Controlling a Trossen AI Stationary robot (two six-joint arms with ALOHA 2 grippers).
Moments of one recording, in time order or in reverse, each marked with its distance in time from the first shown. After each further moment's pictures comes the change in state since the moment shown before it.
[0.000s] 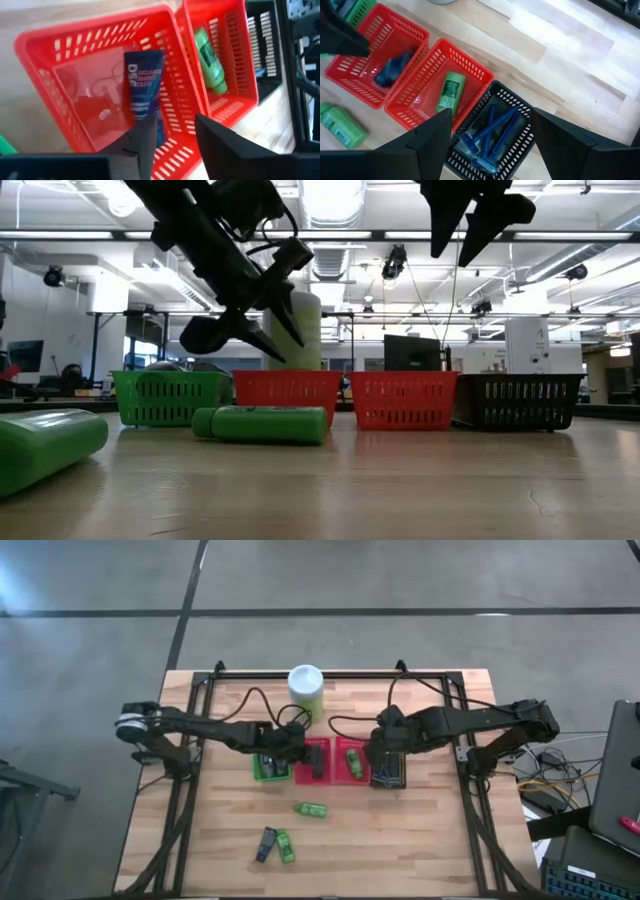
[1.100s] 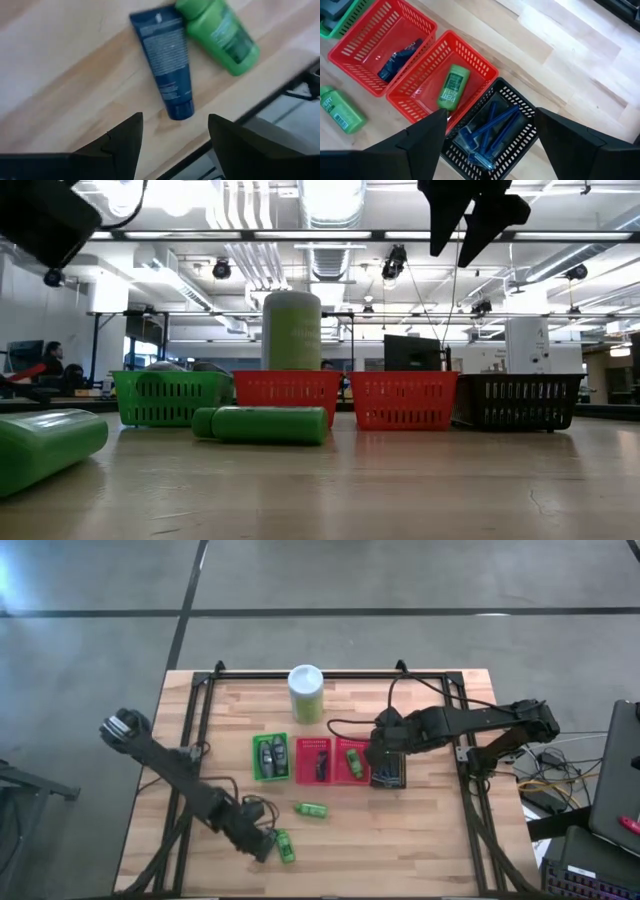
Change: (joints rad) left arm -0.722 -0.068 0.027 -0.423 0.134 -0.498; right arm 0.000 0.000 -0.001 0.011 -0.034 -0.088
